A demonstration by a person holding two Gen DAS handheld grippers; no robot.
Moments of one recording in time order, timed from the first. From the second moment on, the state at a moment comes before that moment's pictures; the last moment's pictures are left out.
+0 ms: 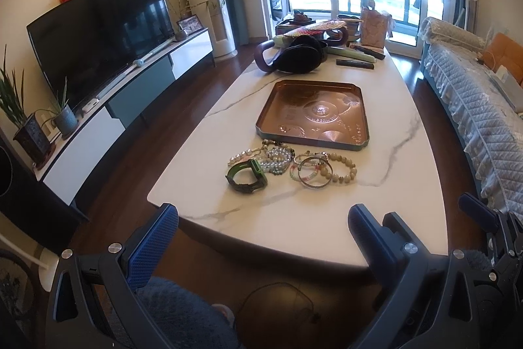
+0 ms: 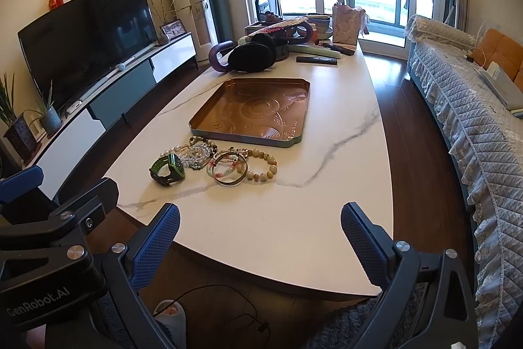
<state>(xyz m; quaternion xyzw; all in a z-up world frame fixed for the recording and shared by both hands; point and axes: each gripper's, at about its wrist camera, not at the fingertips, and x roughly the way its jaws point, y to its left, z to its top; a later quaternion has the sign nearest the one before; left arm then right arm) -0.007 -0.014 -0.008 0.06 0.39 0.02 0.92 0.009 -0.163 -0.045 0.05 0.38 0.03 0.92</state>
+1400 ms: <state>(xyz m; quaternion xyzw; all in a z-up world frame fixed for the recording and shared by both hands) 0.120 0.066 -0.088 0.02 0.35 -0.06 0.94 0.129 -0.162 -0.097 -0.01 0.33 0.08 0.94</state>
